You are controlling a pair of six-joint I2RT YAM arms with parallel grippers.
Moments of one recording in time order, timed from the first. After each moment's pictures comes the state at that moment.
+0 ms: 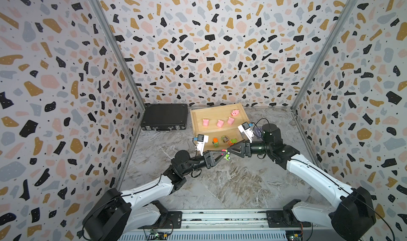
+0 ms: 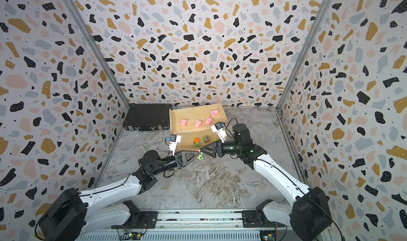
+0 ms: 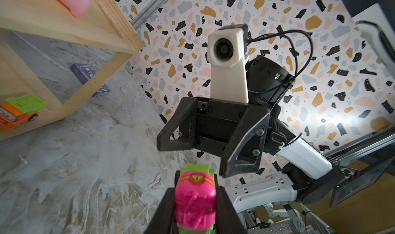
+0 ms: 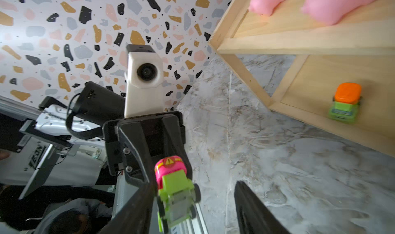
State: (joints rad) left arm -0.70 1.09 0.44 0.67 0.52 -0.92; right arm 0.51 1.17 0.89 -0.17 -0.83 0.44
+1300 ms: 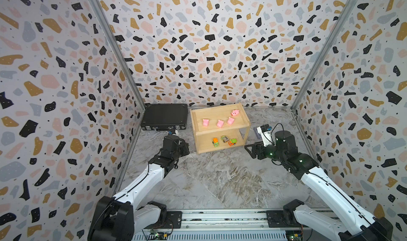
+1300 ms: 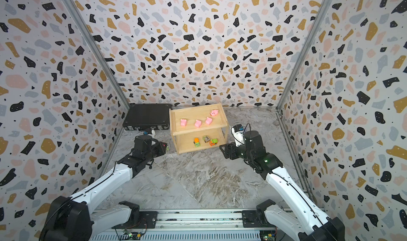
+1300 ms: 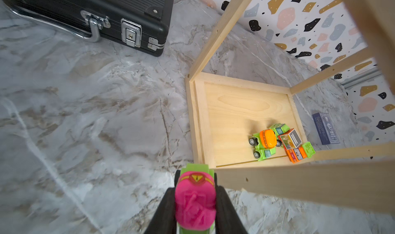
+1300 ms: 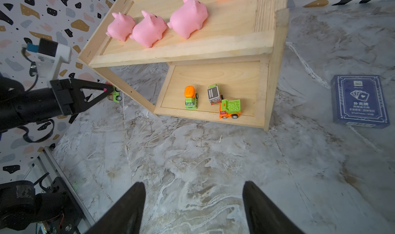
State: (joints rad) left arm -0.27 1.20 0.64 -0.09 0.05 -0.56; right arm 0.45 0.96 0.84 -0.45 -0.31 0.27
